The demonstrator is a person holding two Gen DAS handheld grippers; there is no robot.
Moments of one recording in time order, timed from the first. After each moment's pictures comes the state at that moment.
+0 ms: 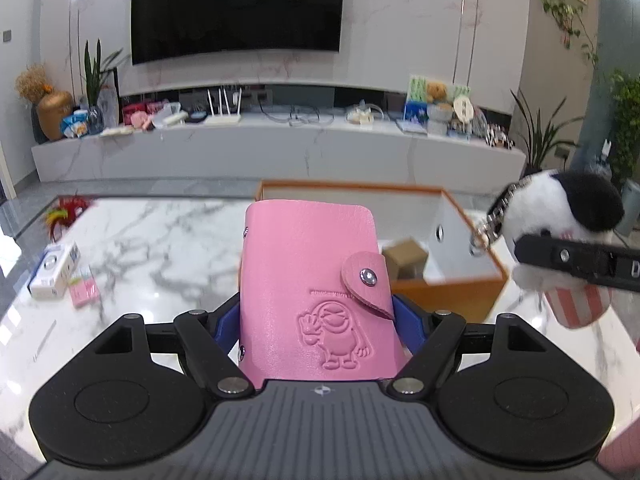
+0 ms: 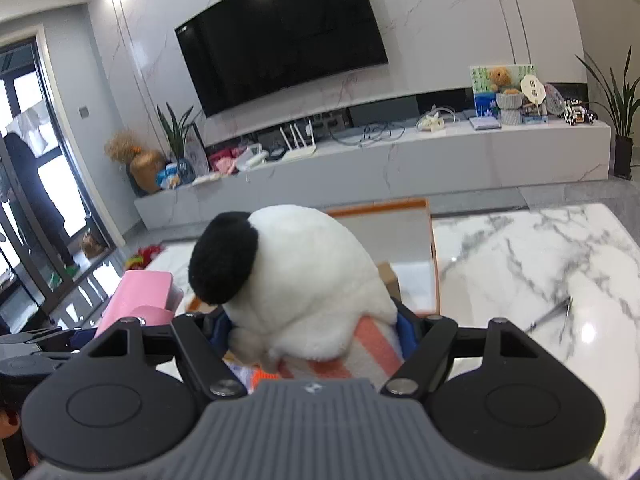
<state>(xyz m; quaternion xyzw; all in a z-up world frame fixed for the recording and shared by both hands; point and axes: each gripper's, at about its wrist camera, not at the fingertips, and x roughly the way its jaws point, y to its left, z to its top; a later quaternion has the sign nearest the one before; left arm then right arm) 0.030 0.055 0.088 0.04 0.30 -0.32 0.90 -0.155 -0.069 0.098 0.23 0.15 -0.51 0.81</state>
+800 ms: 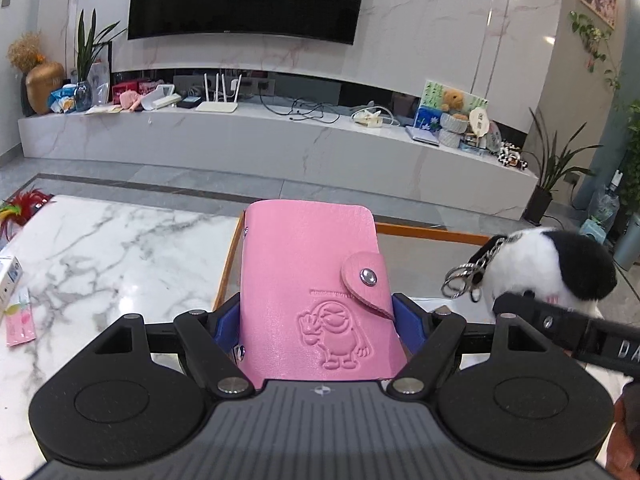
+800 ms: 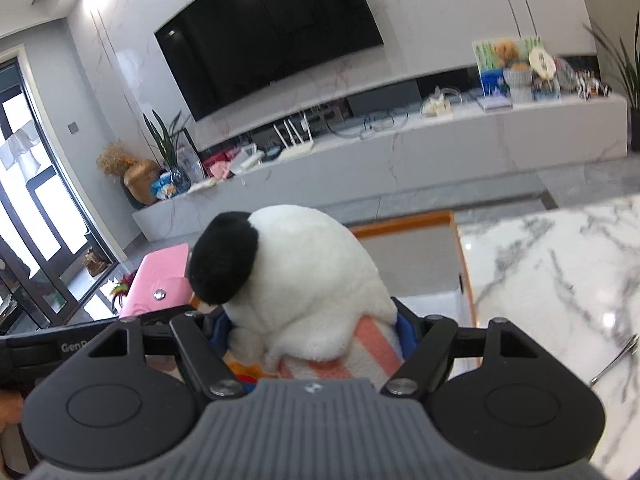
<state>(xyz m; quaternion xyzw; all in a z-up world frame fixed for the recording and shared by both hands) 0.141 -0.023 0.050 0.00 0.33 -0.31 0.89 -0.127 -0.205 0.049 0.28 0.15 -0.50 0.81</state>
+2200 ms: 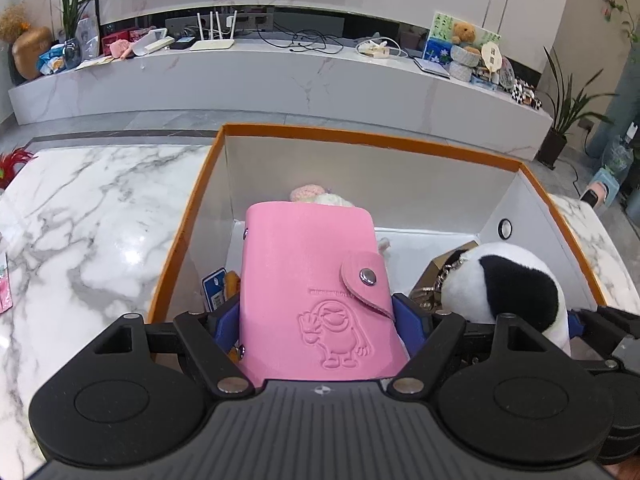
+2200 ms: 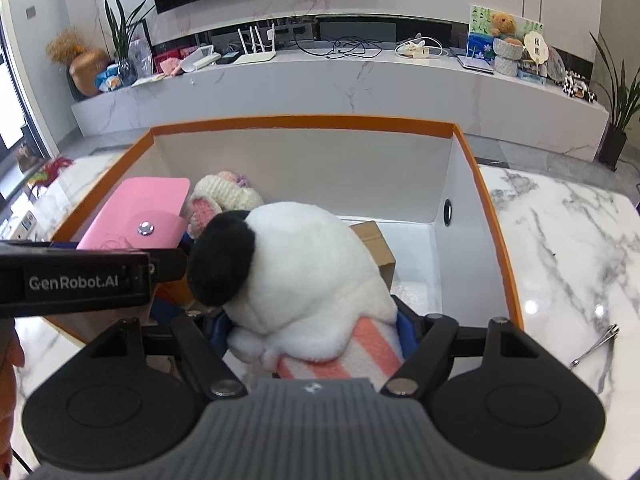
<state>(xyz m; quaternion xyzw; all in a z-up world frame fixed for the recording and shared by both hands) 0.149 -0.056 0.010 0.05 0.42 -0.30 0.86 -0.080 -0.224 -0.011 0.22 0.32 -0.54 0.75</state>
